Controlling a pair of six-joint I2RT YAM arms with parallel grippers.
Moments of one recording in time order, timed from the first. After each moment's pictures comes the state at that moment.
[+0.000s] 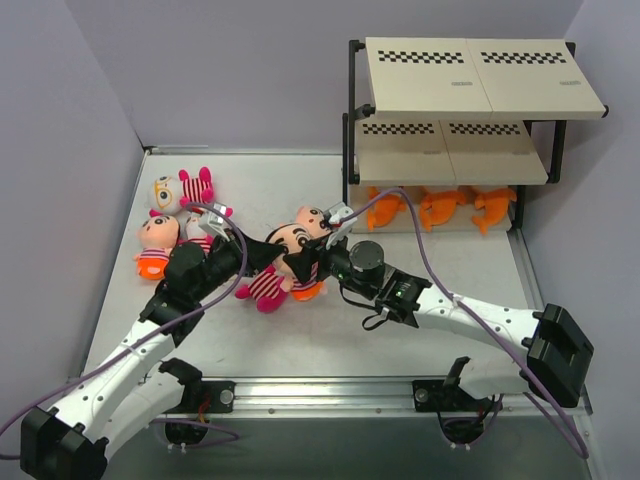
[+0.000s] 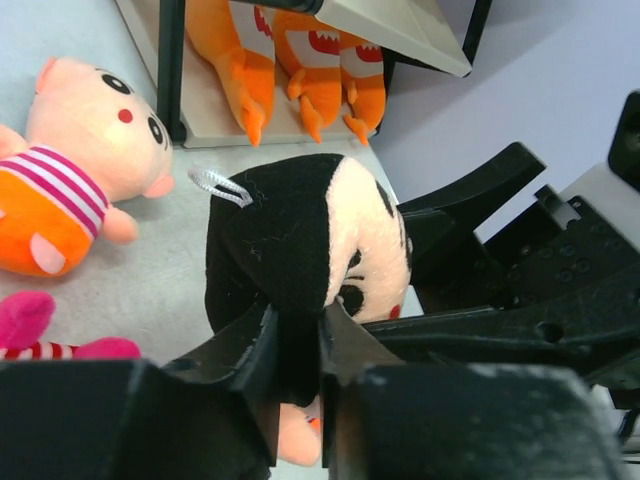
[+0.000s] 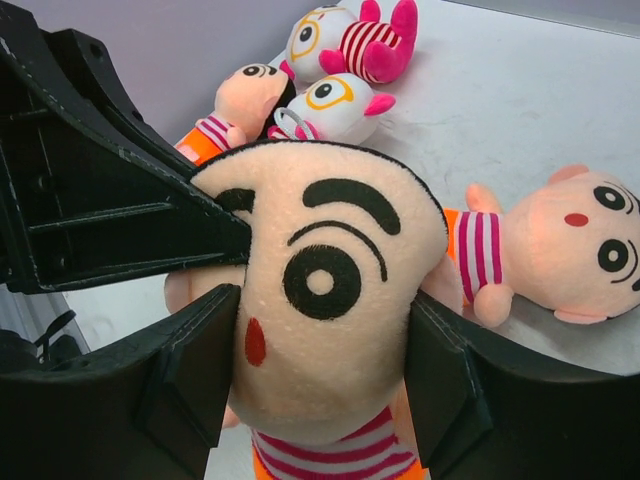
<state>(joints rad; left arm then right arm) -0.48 0.80 0.57 0.15 0.26 -0.80 0.99 1.28 0.79 0.37 0.12 0.33</state>
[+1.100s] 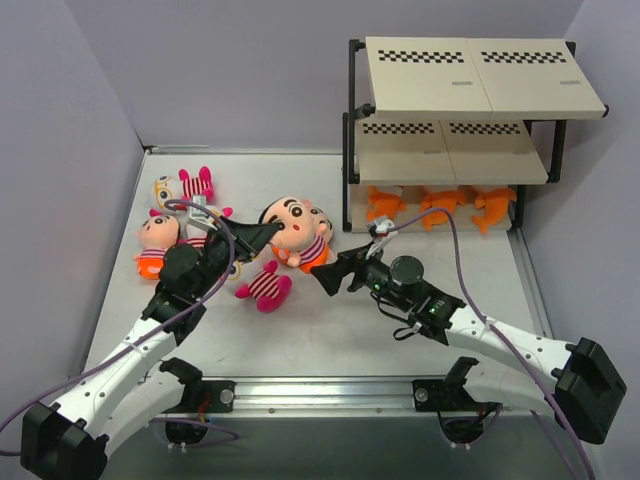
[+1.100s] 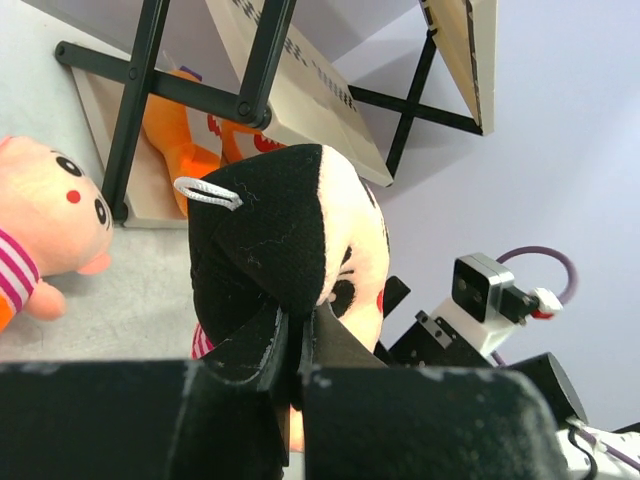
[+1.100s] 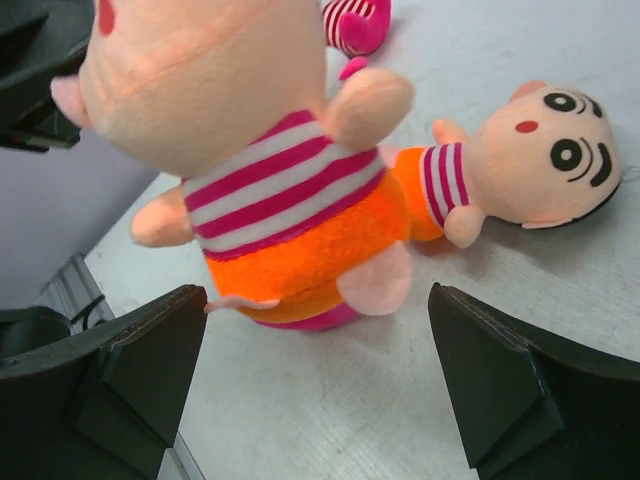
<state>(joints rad) -0.49 0.82 0.56 0.35 0.13 -1.01 0.90 1.05 0.53 0.40 0.04 0.45</state>
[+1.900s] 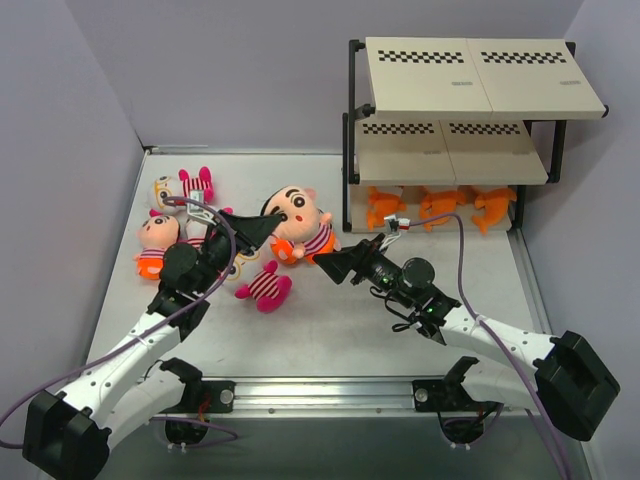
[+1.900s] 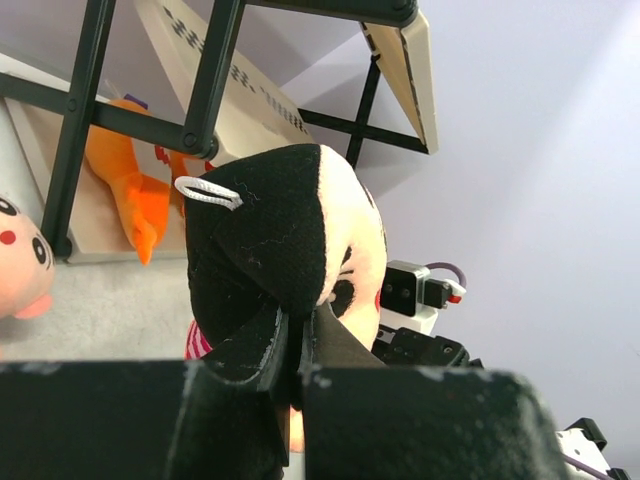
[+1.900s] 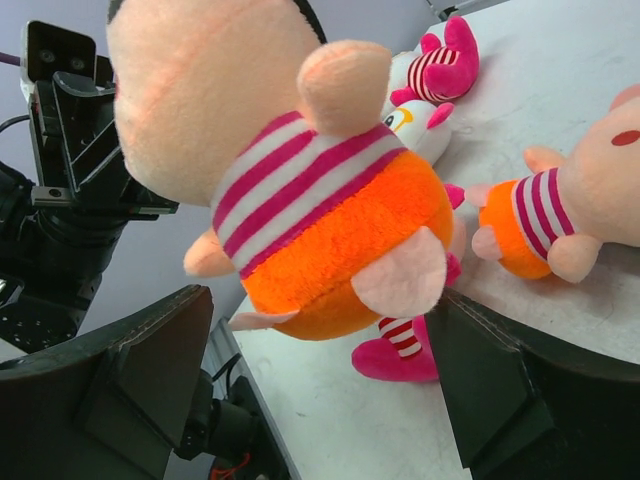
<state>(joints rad) -0.49 0.88 0.56 0.53 0.15 -1.08 0.76 1.09 0.41 0.77 -0.12 0.81</state>
